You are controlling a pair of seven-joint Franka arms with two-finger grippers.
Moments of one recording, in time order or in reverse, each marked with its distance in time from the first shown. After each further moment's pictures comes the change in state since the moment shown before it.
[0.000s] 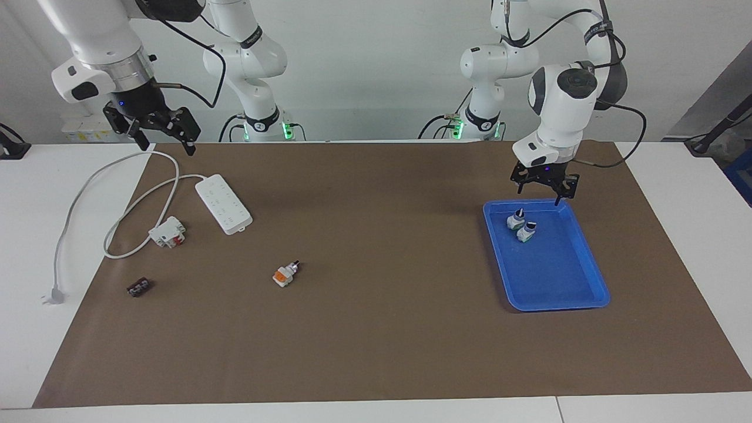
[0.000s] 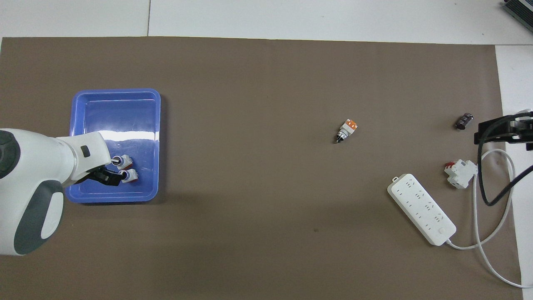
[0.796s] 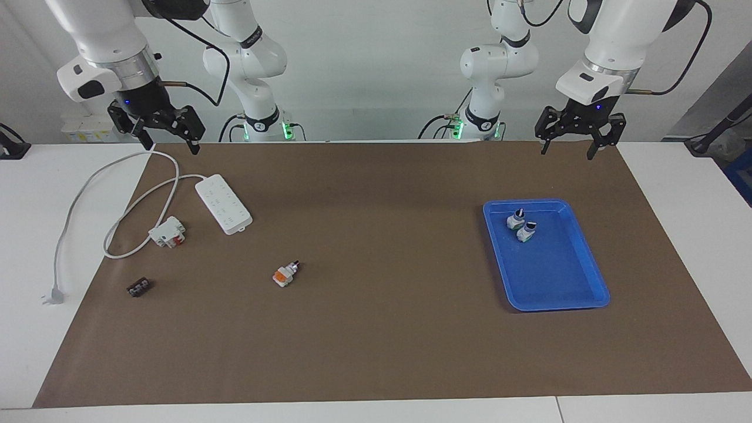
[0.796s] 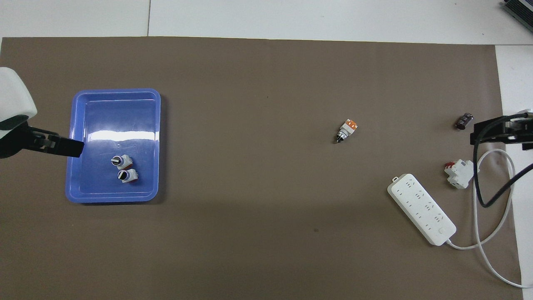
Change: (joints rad) left arm 0.001 0.067 0.005 0.521 -0.129 -0.424 -0.049; right arm 0.009 -0.001 0.003 0.000 0.000 0.000 0.000
